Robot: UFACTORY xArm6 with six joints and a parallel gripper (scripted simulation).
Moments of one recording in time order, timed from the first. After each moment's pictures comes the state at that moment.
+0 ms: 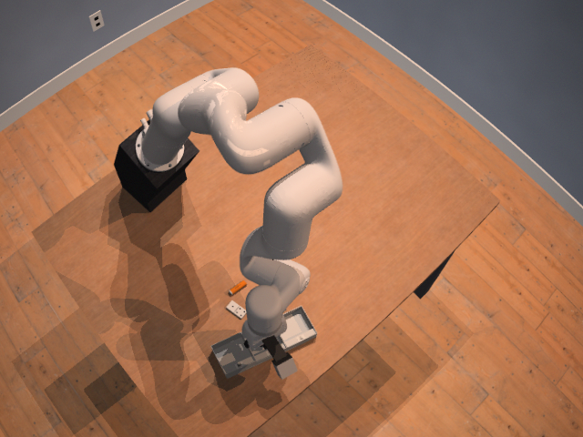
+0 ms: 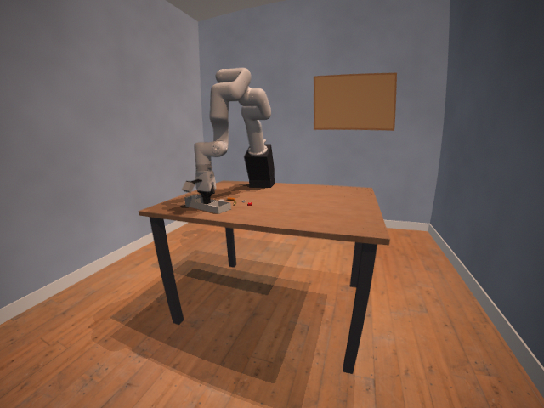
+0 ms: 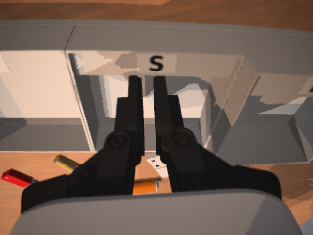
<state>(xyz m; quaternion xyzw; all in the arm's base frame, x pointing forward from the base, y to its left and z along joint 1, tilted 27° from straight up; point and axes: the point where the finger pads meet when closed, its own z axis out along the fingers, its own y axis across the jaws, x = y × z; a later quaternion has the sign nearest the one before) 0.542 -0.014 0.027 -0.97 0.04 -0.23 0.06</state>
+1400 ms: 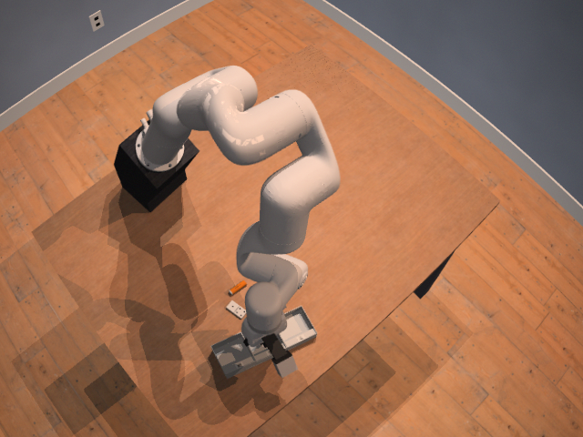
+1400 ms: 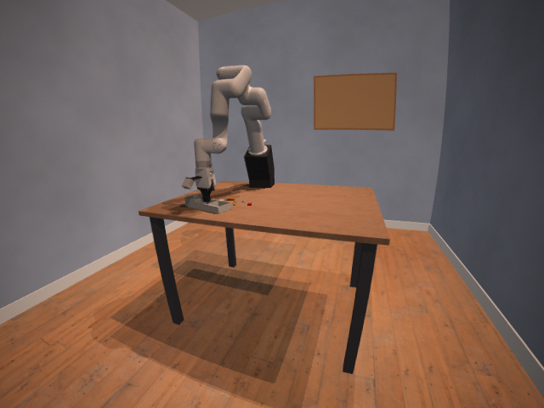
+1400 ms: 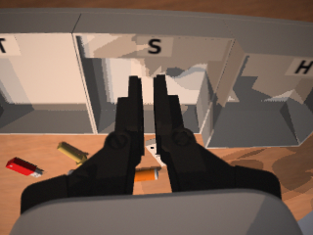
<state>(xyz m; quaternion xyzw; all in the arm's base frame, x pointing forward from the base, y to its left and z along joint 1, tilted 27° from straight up) 0.535 -0.016 0.041 -0.97 0.04 -0.23 0.06</state>
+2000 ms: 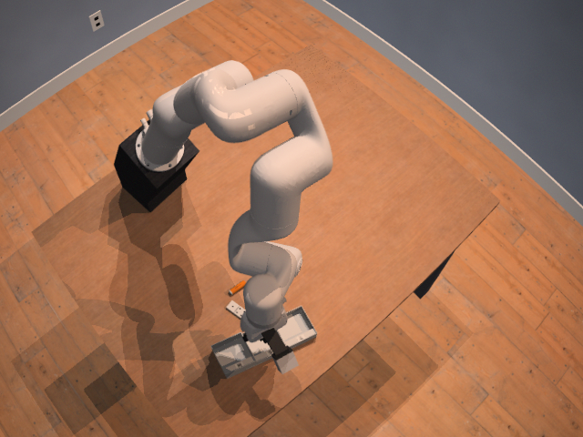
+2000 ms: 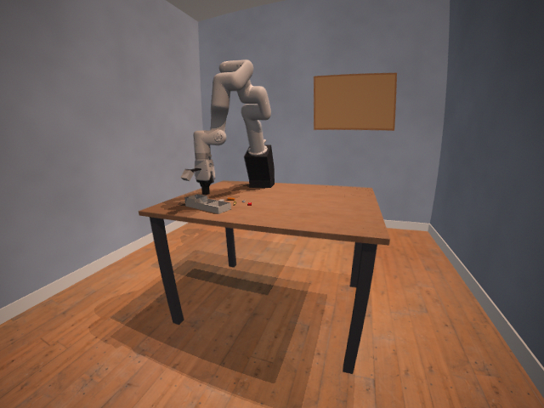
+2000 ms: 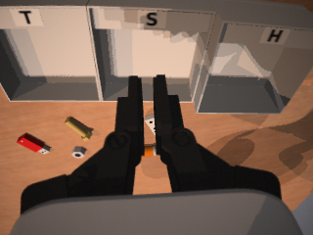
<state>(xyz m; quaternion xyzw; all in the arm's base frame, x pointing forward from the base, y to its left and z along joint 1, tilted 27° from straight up) 0.519 -0.020 0.075 -0.97 0.04 -0.23 0.06</state>
